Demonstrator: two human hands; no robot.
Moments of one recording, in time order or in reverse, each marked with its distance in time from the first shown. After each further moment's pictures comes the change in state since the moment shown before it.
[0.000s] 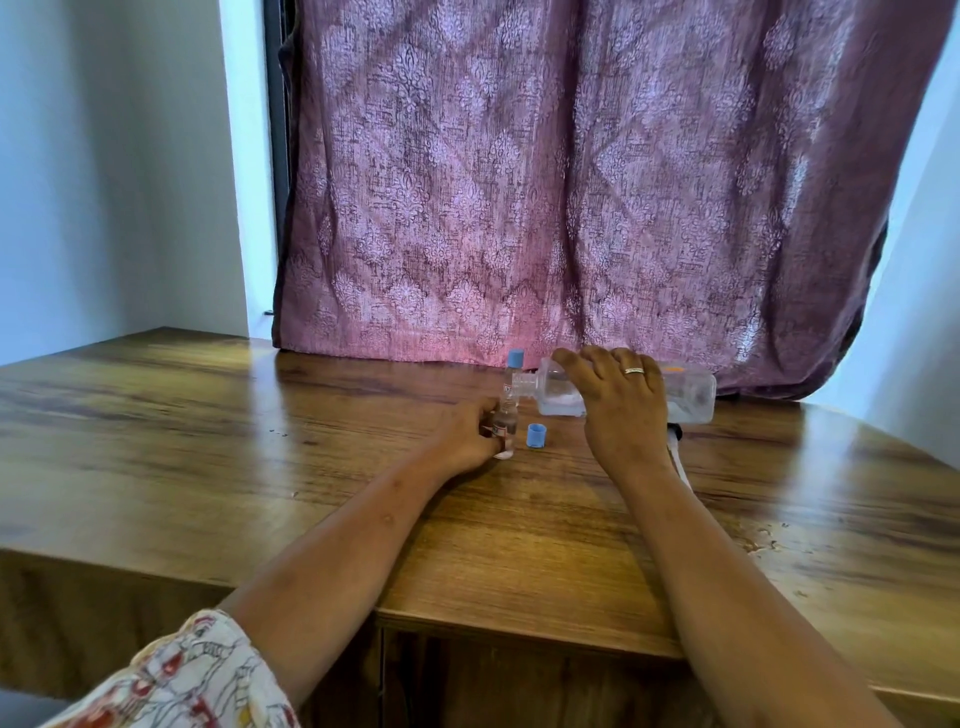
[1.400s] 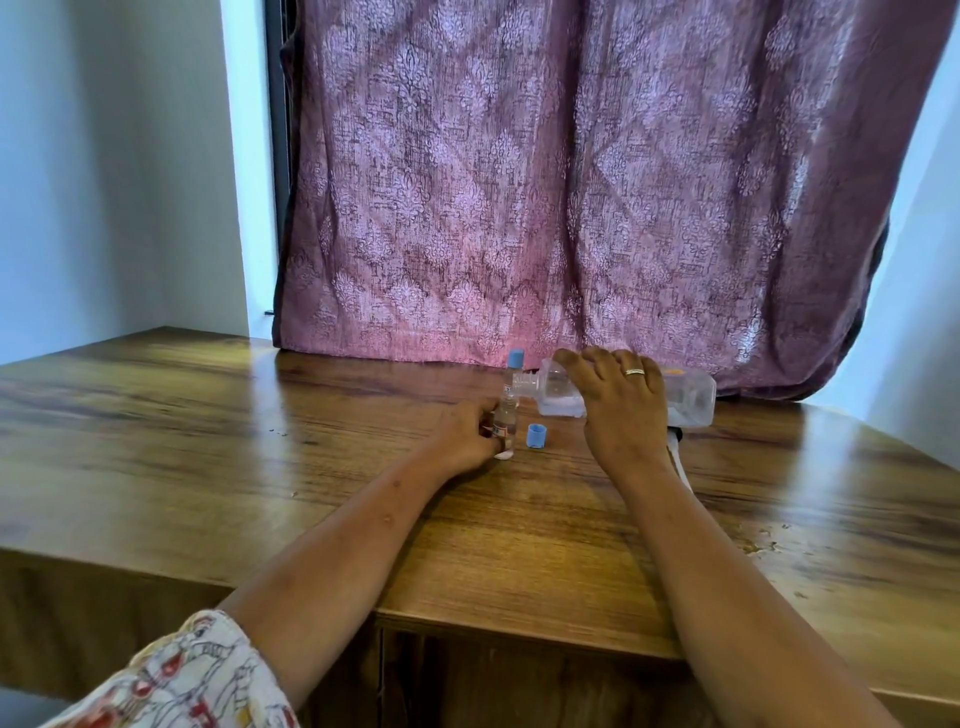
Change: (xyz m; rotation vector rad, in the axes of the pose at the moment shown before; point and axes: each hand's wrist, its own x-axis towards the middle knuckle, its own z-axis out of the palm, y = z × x) left_hand 0.004 -0.005 0.002 -0.049 0.000 0.019; right_hand 0.001 -0.001 0.000 -0.002 -0.015 0.018
